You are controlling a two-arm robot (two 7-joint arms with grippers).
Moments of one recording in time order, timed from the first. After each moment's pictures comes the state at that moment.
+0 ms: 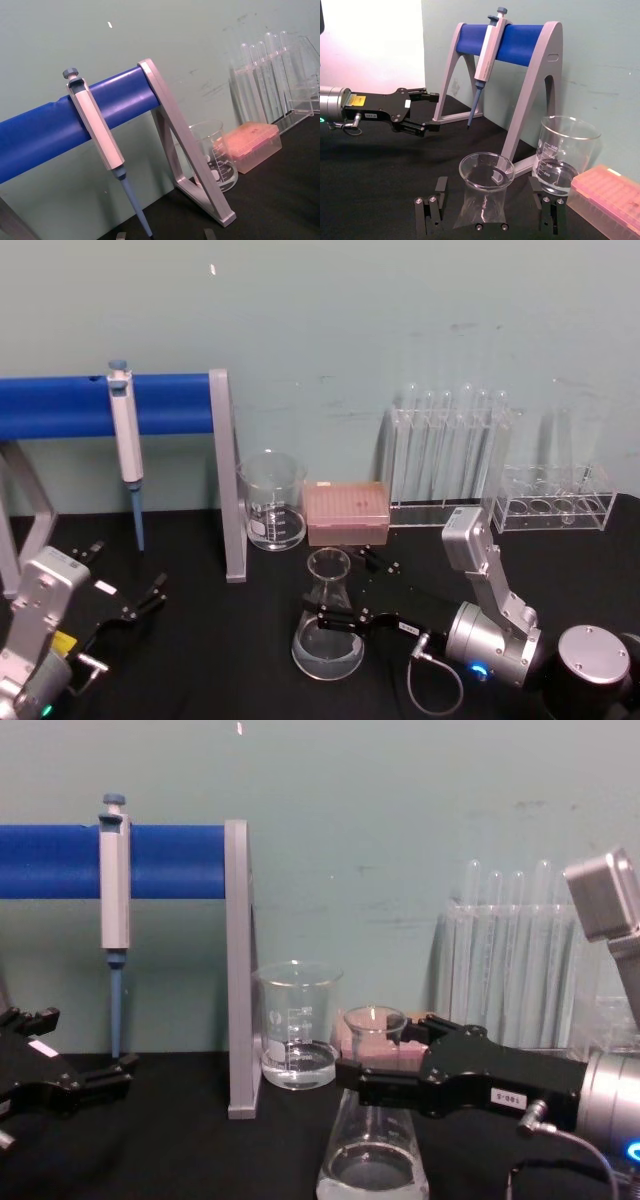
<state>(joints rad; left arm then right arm) -0.20 0.60 0.45 -1.41 -0.25 -0.12 0.03 0.48 0.30 -0.52 -1.07 0.39 -0.22 0.70</state>
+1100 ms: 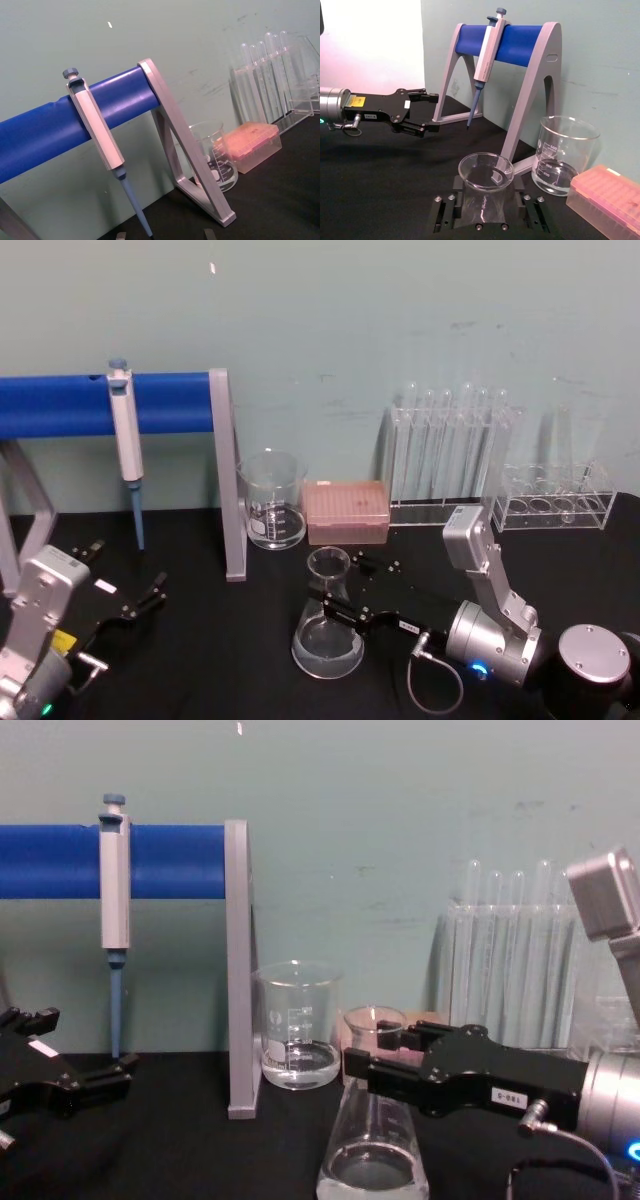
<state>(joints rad) -0.20 0.60 0.45 -1.41 -0.25 -0.12 0.03 0.48 0.30 -0.52 -1.07 0.39 -0.22 0.70</state>
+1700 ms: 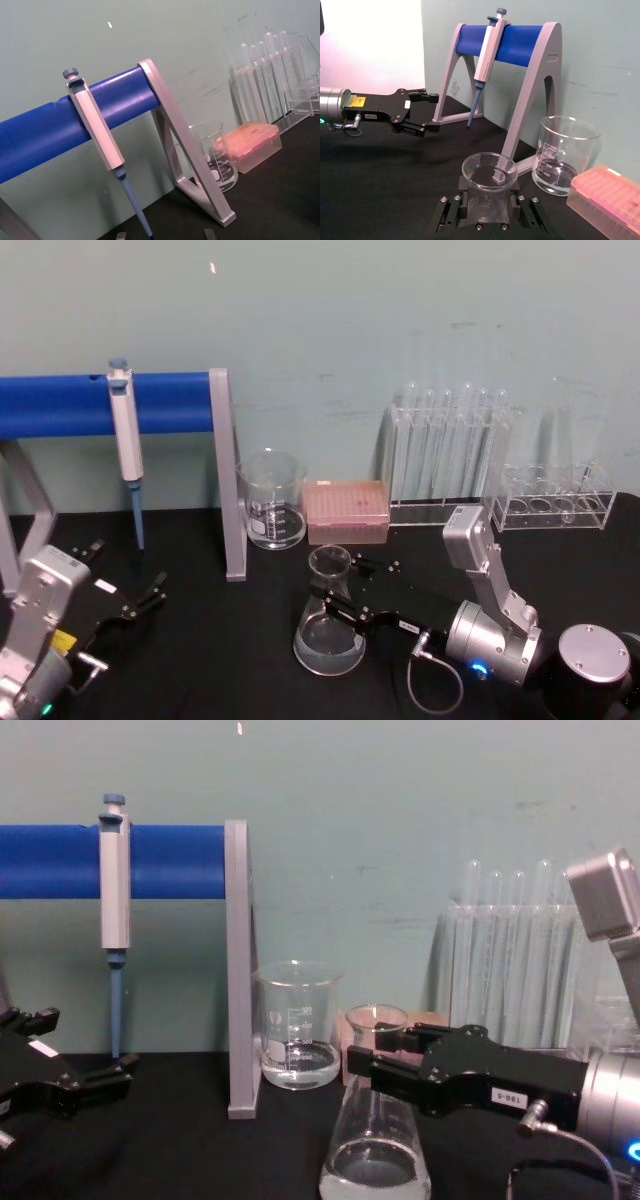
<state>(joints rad) -0.20 0.60 0.45 -1.41 -0.25 -0.12 0.03 0.48 0.30 -0.52 -1.07 0.39 -0.22 0.70</state>
